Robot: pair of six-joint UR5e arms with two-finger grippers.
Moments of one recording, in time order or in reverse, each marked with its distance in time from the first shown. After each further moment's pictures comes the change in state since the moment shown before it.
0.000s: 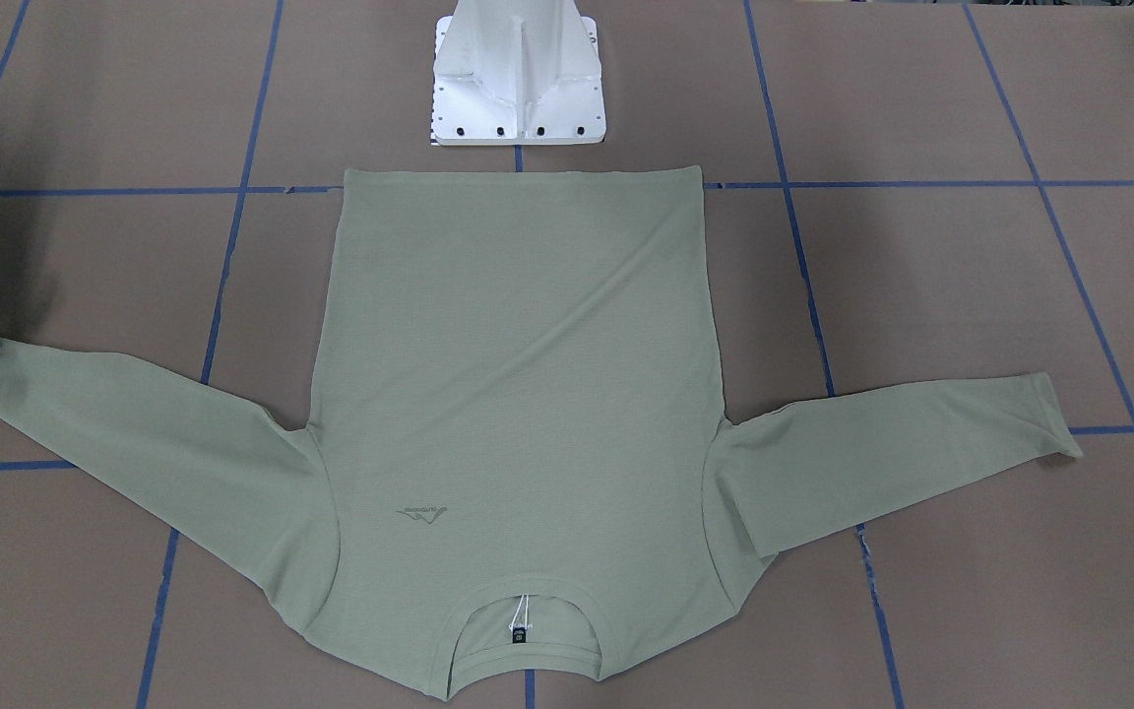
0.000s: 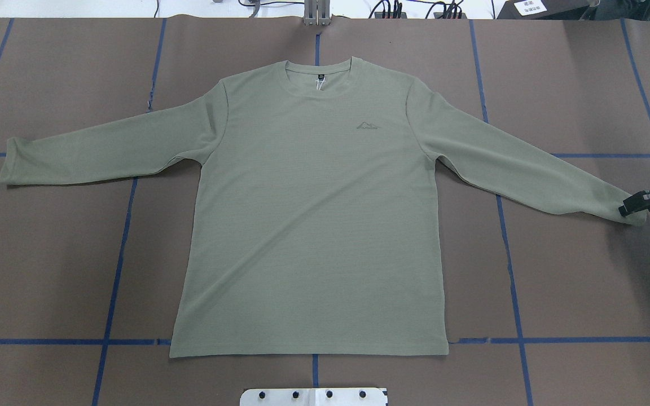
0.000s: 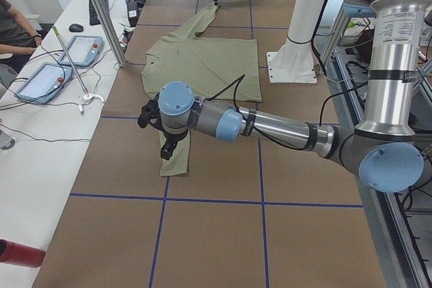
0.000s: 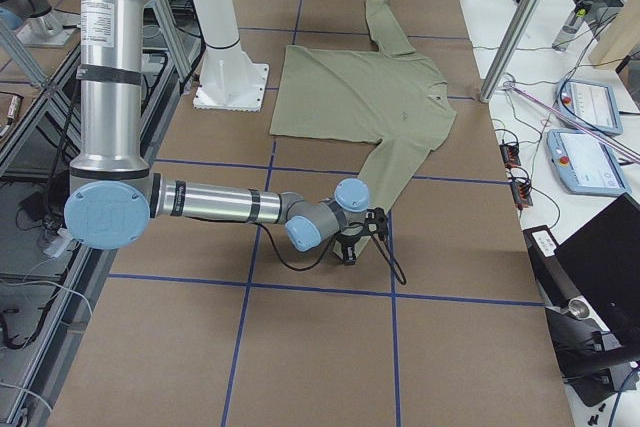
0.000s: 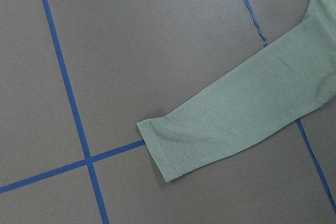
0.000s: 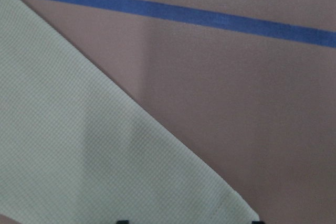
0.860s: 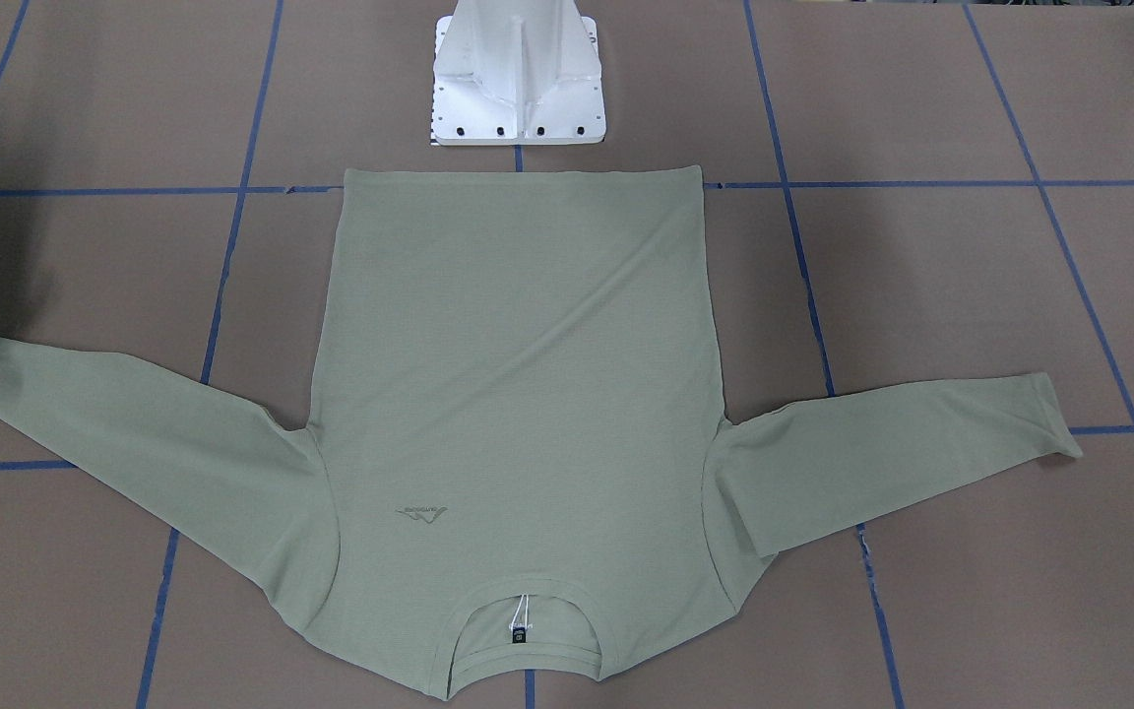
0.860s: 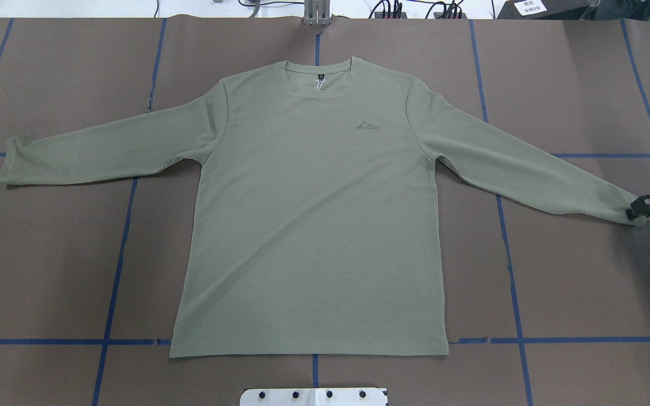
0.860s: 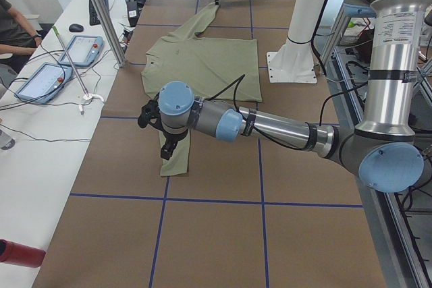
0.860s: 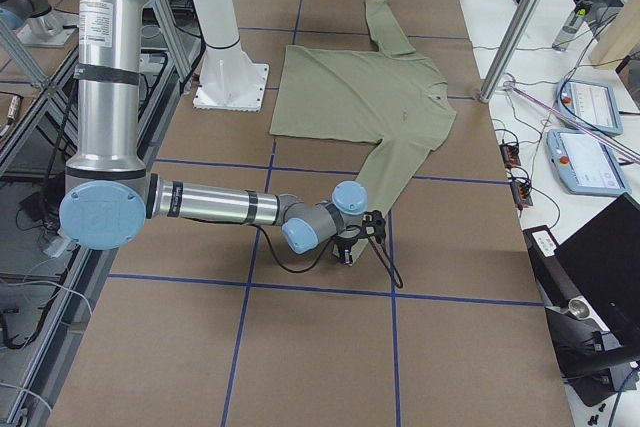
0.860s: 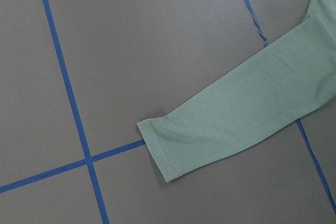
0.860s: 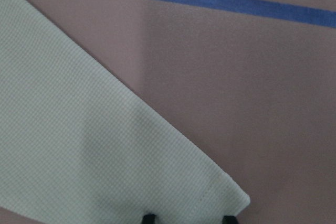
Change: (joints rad) left arm 0.000 0.000 -0.002 0.000 0.000 -0.003; right arm 0.002 -0.012 0.003 -0.002 0.008 -0.001
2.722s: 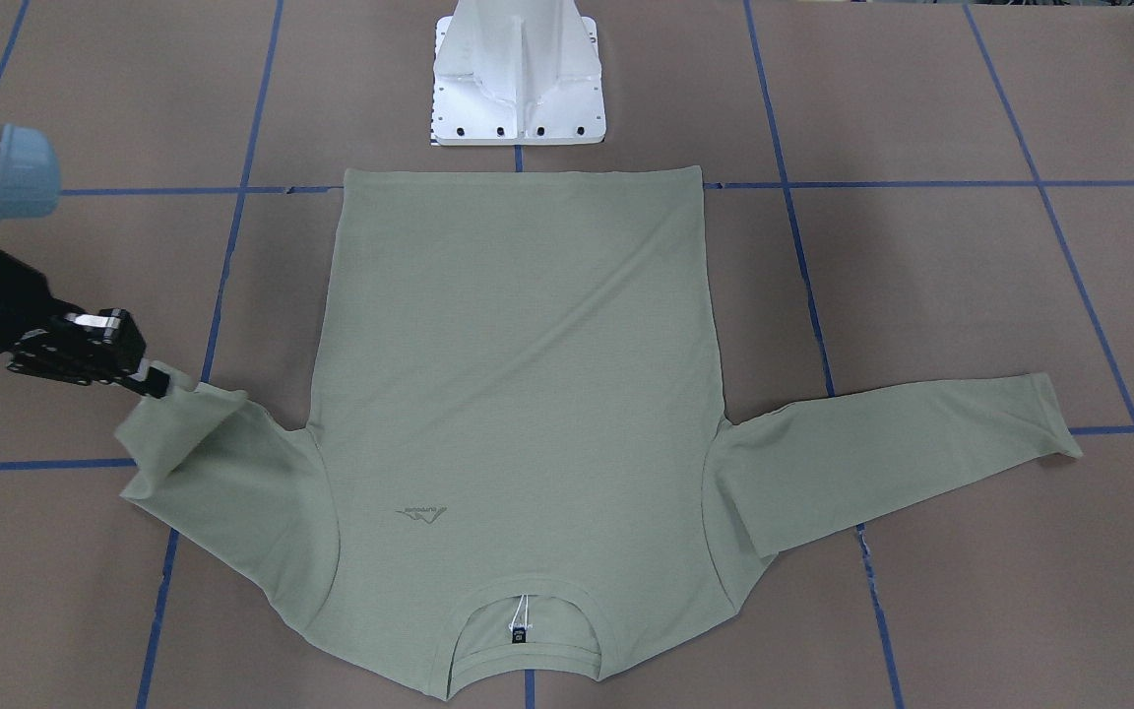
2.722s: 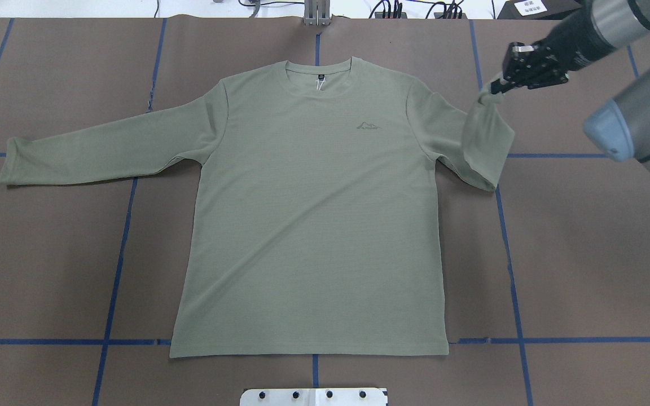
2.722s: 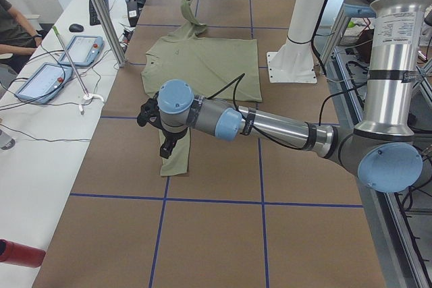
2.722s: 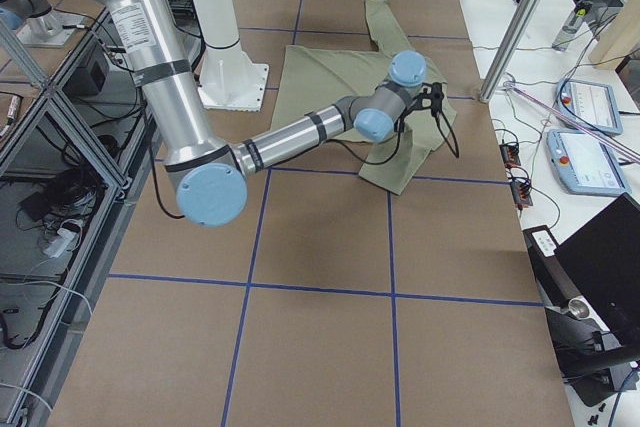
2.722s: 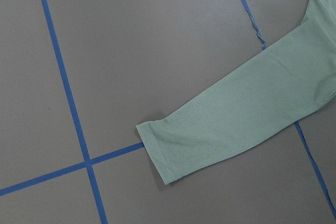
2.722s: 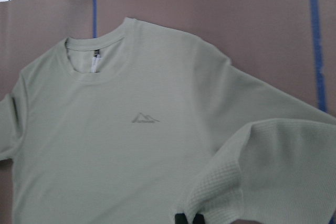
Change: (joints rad) left arm -0.001 -0.007 -0.002 0.002 0.000 -0.002; right arm -0.012 0.569 0.166 -0.166 0.205 0.619
